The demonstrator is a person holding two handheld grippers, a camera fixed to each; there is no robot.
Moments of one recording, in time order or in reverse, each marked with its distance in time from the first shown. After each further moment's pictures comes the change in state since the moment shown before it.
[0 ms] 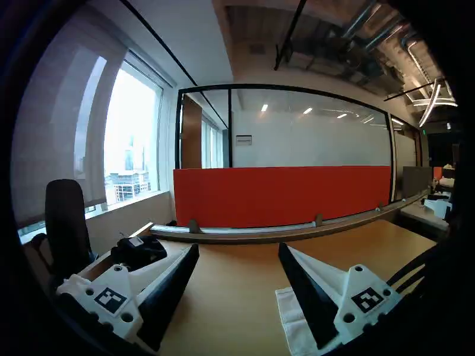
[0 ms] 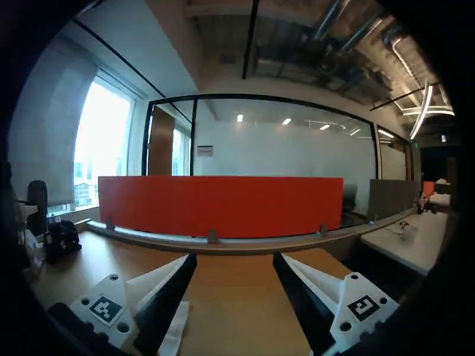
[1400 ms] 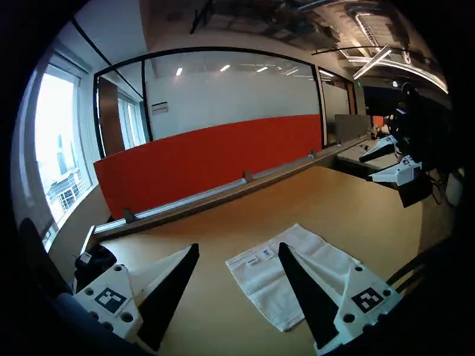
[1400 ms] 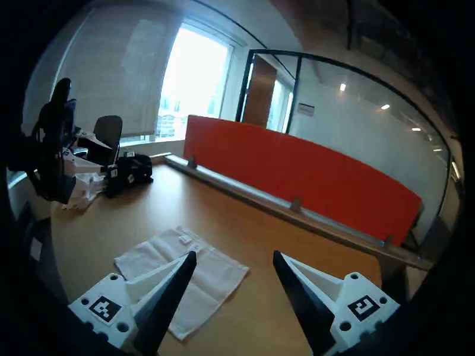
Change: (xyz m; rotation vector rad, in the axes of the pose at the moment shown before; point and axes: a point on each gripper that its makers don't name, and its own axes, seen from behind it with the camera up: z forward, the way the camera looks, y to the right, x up) left arm -0.036 0.083 0.004 -0.464 -0.248 0.212; right arm -0.048 -0.102 -0.023 0.542 -0.320 -0.282
